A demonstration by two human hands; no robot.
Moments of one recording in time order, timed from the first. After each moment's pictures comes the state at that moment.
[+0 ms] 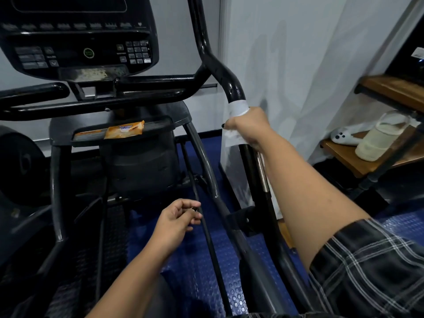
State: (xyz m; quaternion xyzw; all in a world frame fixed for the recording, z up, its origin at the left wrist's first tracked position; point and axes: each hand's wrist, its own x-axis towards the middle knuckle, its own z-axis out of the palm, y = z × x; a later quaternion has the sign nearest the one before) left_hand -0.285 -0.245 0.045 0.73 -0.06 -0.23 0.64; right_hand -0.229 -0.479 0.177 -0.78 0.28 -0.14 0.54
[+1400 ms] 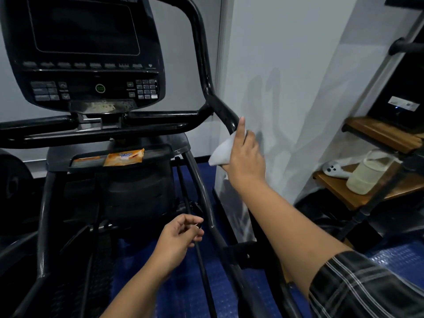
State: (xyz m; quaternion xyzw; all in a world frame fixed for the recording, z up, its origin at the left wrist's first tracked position) left_hand -0.252 -0.252 0.063 0.71 -0.10 -0.23 0.66; right_hand -0.222 -0.447 0.167 -0.94 0.23 -0.25 0.02
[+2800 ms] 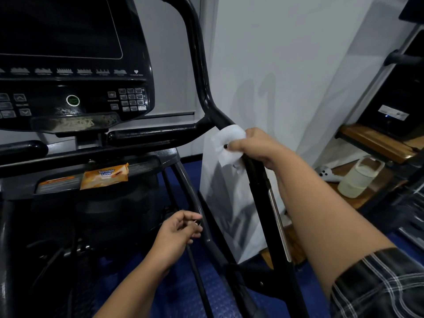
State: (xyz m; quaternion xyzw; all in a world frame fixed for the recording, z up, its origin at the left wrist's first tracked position) left_hand -0.148 -0.264 0.081 0.69 -0.13 -0.28 0.65; right_hand -0.157 -0.483 0.249 -0.83 0.28 -0.06 0.49
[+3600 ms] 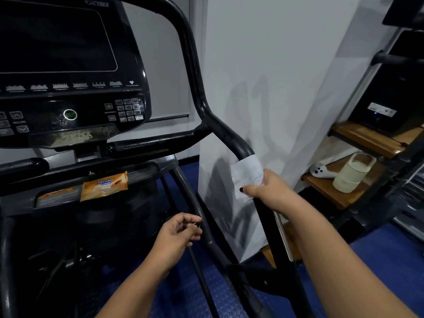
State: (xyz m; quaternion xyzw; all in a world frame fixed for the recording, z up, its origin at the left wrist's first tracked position) left_hand -0.137 -0.255 0.099 0.70 -0.15 -0.30 0.63; right_hand -0.223 -0.476 0.197 -0.86 0.36 -0.06 0.37
